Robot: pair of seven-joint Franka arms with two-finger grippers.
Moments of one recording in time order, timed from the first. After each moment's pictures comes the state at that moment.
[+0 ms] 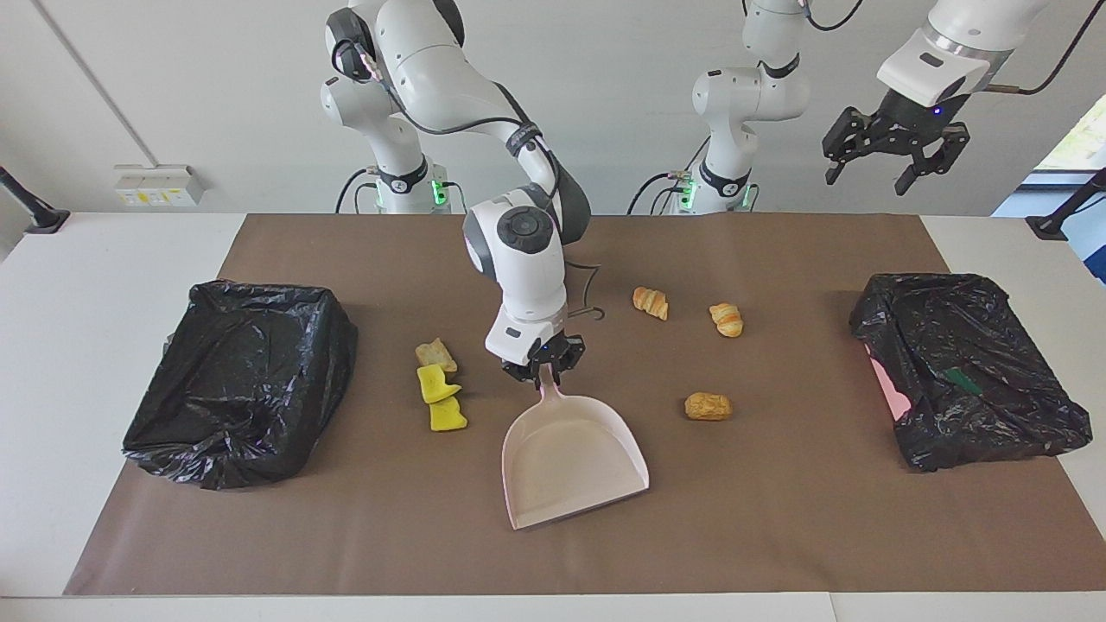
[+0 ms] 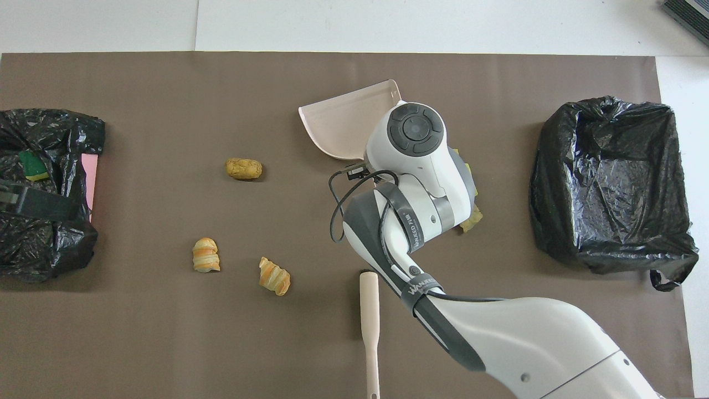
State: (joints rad) left arm -0.09 -0.06 -0.05 -1.48 -0.03 1.39 0.11; right arm 0.51 0.52 -0.05 -1.51 0.05 2.14 0.13
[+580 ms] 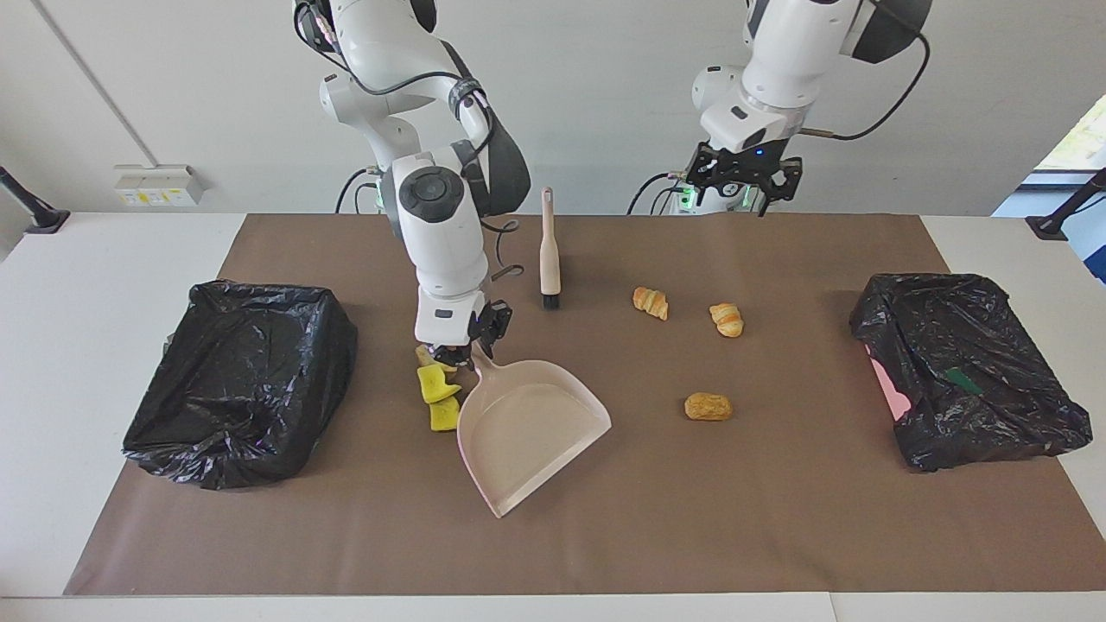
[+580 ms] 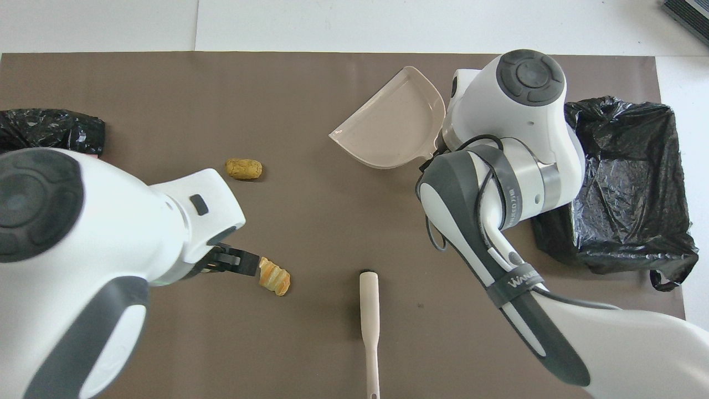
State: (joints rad) left arm -0.36 -0.14 -0.15 -1.83 -0.04 1.63 -0.21; right arm 0.36 0.38 -0.05 -1.51 0.05 1.90 -0.42
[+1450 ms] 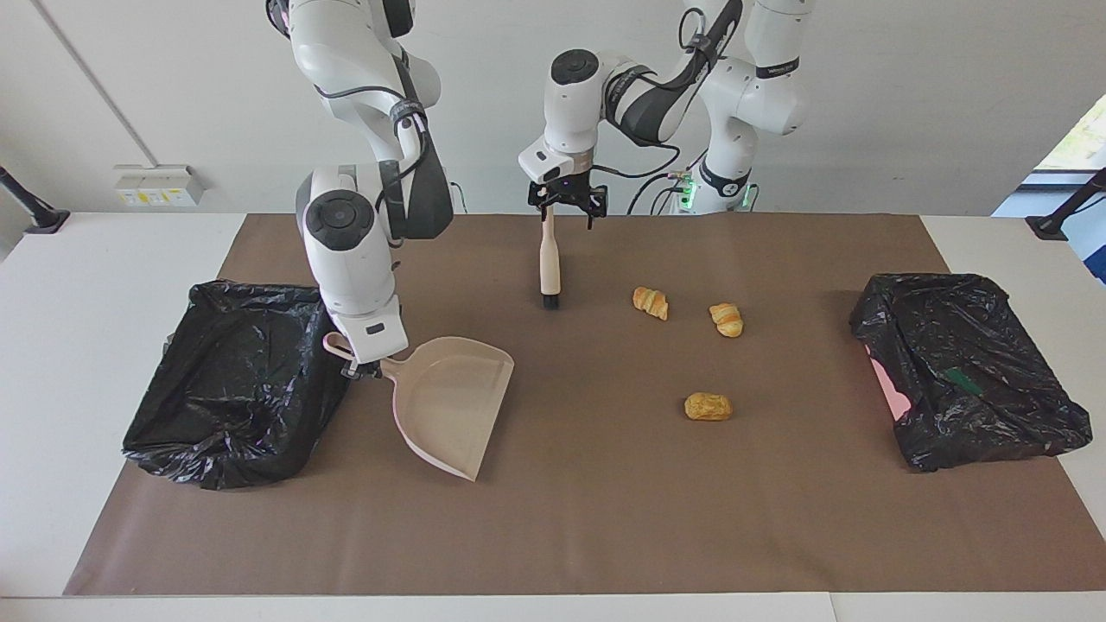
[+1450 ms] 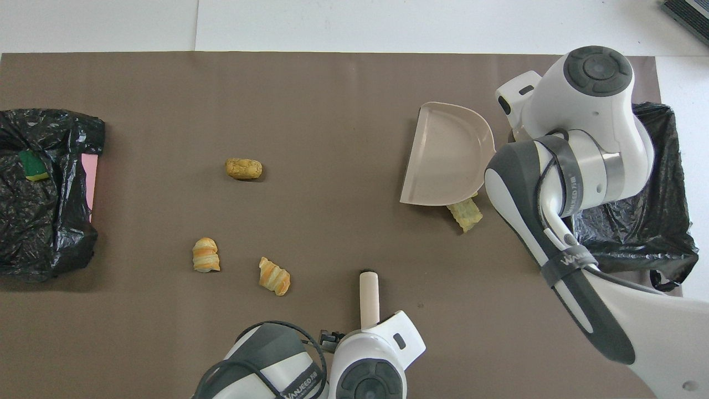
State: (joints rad) left arm -0.88 -0.03 -0.15 -2.21 -0.07 2.17 -0.69; right arm 0.23 0.35 -0.06 -1.60 -0.12 1.87 -1.06
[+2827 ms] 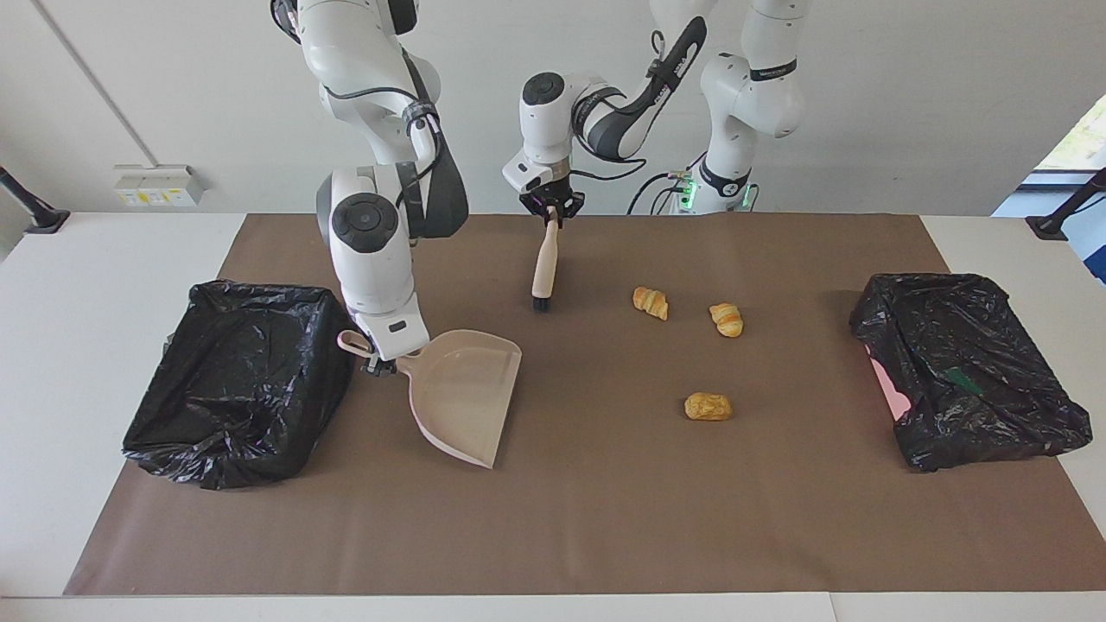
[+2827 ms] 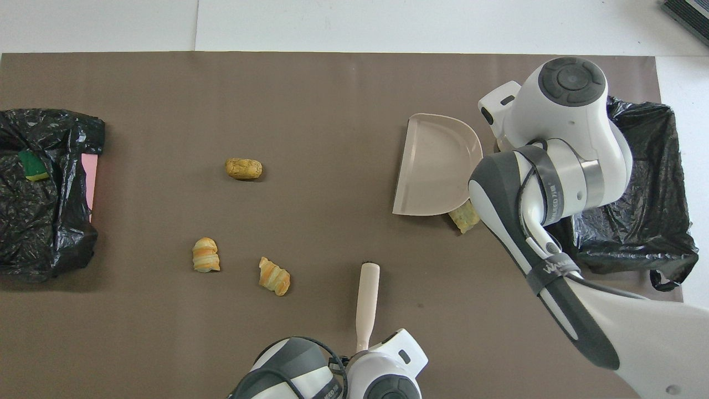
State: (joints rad) left arm -0.95 0.00 -0.12 -2.24 -0.06 2.12 -0.85; right arm 0.26 0.35 -0.05 -1.62 -0.13 1.87 -1.06
